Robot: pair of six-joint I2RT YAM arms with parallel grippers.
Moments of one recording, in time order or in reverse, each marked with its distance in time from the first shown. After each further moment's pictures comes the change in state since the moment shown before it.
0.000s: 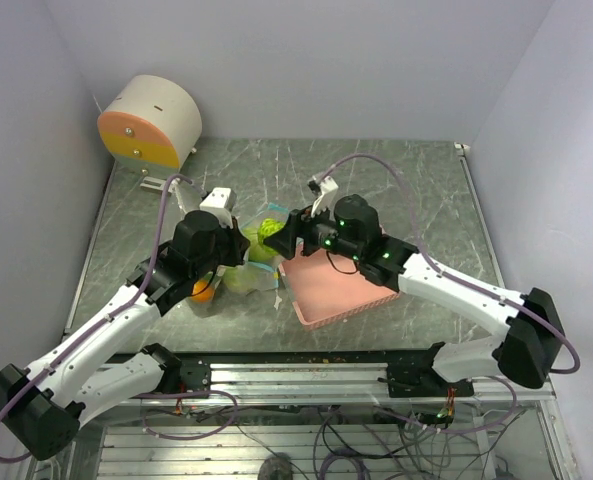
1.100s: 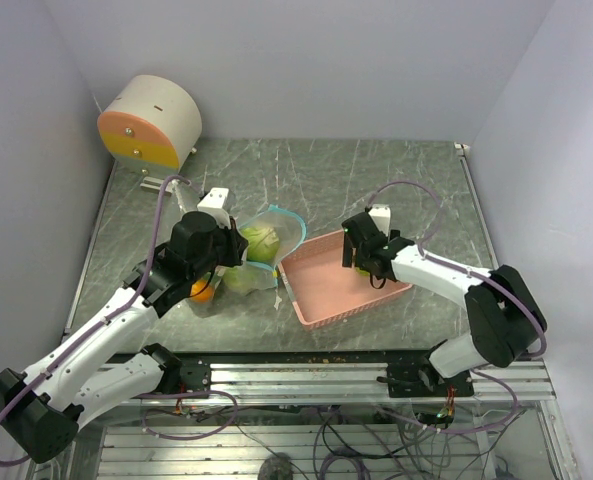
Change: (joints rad) left arm 0.000 -0.019 0.003 -0.012 -0.007 0.008; right arm -0.251 0.164 -0.180 -0.429 0.637 0.114
